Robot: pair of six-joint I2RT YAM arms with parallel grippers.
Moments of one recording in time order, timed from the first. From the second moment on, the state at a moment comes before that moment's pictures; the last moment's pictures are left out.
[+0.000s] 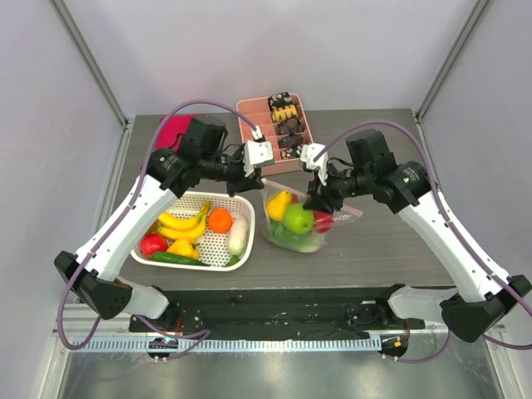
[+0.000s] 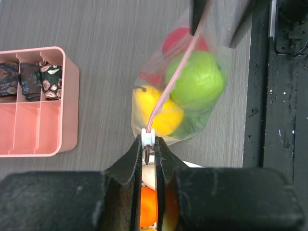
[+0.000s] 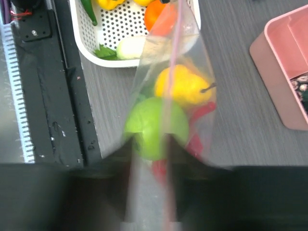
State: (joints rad) left arm -0.61 1.40 1.60 -0.87 0.62 0.60; right arm 0.54 1.22 1.43 -0.94 -0.62 -0.50
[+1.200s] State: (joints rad) left arm -0.57 1.31 1.49 -0.76 0.60 0.38; right arm -0.16 1.79 2.07 -1.07 -0.38 -1.10
